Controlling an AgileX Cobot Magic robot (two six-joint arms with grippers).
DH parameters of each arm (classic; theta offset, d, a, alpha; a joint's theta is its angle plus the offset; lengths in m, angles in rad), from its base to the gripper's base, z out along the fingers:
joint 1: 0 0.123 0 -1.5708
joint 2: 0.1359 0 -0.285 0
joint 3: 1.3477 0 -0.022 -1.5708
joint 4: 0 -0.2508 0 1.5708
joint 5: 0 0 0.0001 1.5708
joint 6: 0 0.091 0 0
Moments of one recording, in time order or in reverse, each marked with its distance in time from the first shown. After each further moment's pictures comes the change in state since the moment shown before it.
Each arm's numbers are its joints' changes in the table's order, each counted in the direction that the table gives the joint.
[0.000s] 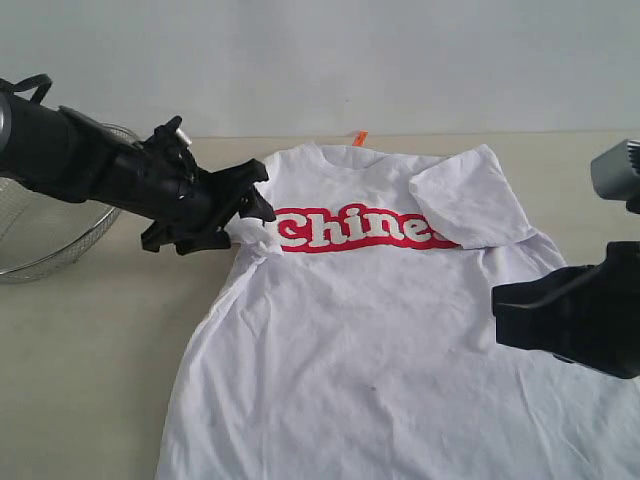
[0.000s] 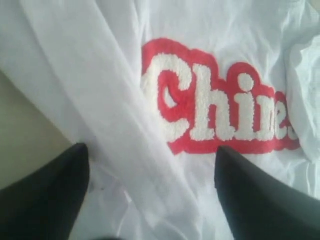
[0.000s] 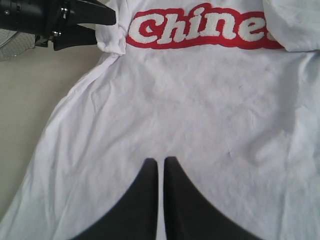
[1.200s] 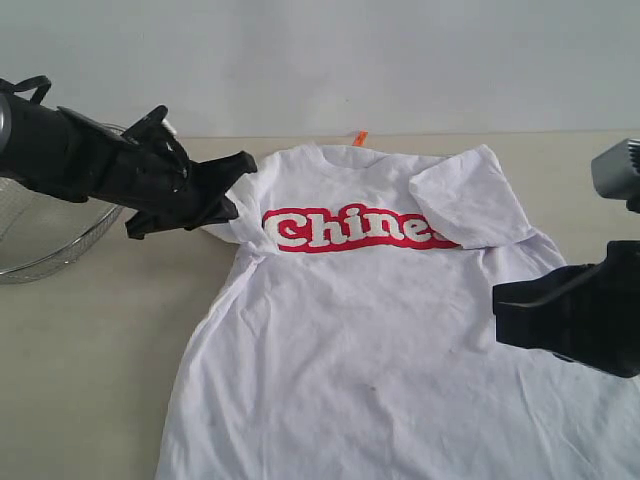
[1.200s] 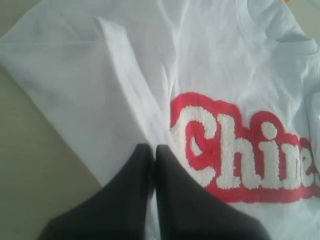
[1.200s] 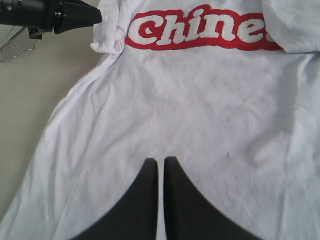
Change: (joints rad) left arm 0.000 0.000 0.000 0.036 -0.155 0.047; right arm 0.000 0.000 0.000 0.000 -0.004 0.000
